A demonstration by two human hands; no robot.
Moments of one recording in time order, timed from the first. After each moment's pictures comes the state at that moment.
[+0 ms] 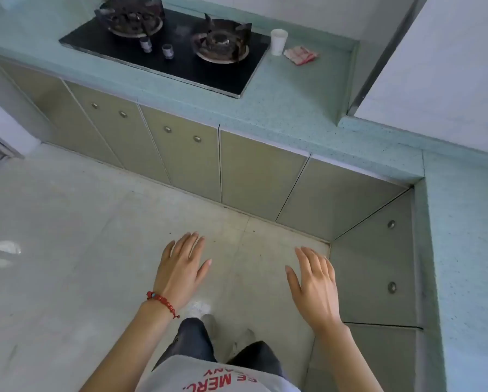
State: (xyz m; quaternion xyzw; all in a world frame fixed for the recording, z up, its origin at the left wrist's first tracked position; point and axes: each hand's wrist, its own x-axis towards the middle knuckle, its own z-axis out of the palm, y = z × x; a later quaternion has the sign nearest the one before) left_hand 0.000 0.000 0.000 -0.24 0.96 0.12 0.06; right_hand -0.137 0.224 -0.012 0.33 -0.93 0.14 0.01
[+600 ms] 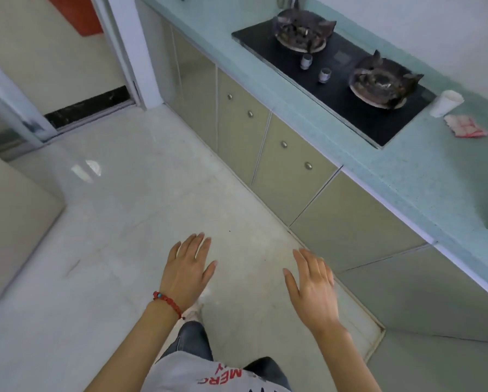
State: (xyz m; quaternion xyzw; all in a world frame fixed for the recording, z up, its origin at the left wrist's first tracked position) left_hand 0.113 -0.122 -0.012 -0.46 0.87 0.15 0.02; right_hand -0.100 0.009 -0.004 0.55 -0.82 0.13 -0.05
